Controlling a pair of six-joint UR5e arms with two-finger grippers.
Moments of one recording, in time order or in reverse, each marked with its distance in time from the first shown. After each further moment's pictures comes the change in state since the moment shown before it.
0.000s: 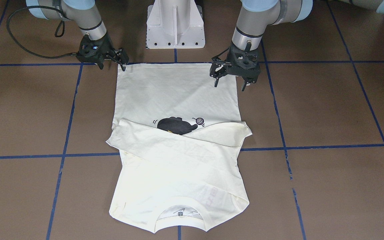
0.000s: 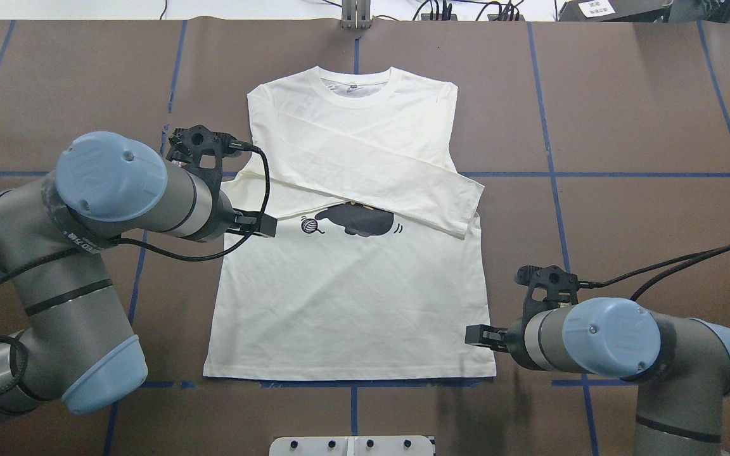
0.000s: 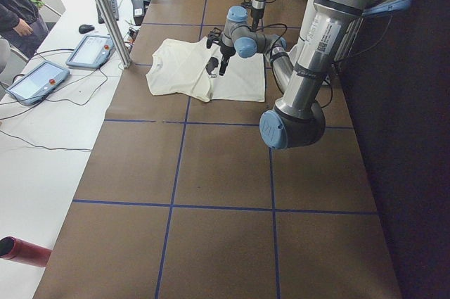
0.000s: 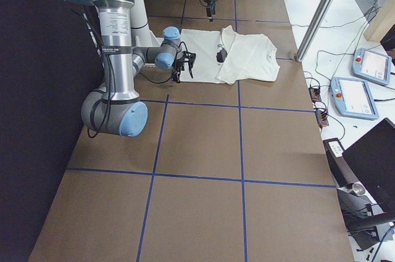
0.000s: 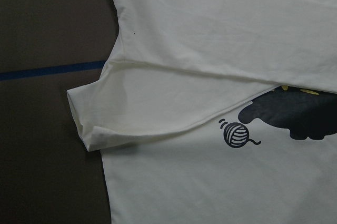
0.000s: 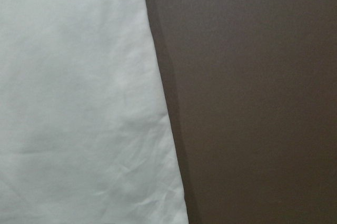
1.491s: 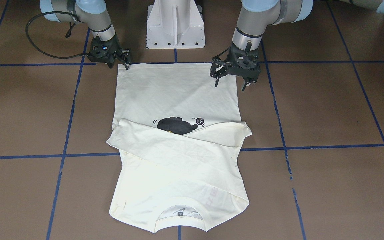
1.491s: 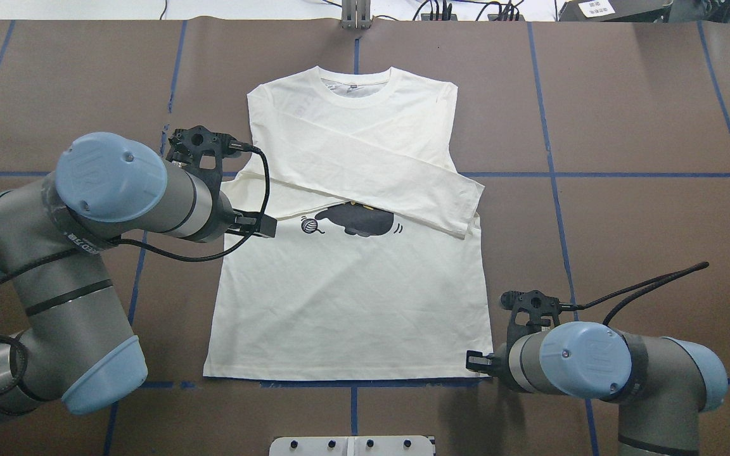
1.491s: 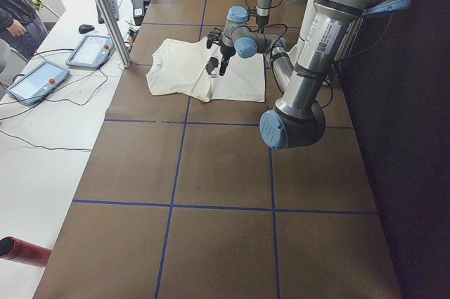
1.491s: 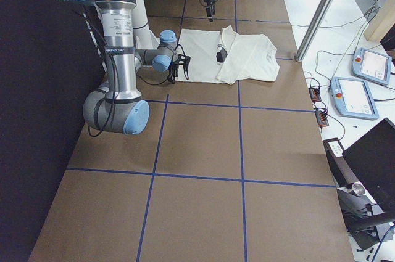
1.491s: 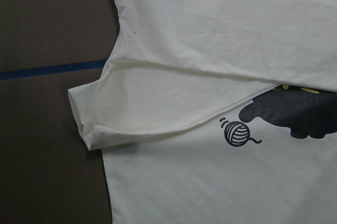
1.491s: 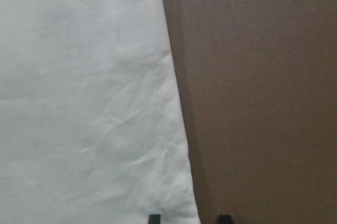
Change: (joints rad) left arm 0.001 0.001 0.001 -0.002 0.000 0.000; right arm -0.048 0.020 -0.039 0.001 0.010 0.006
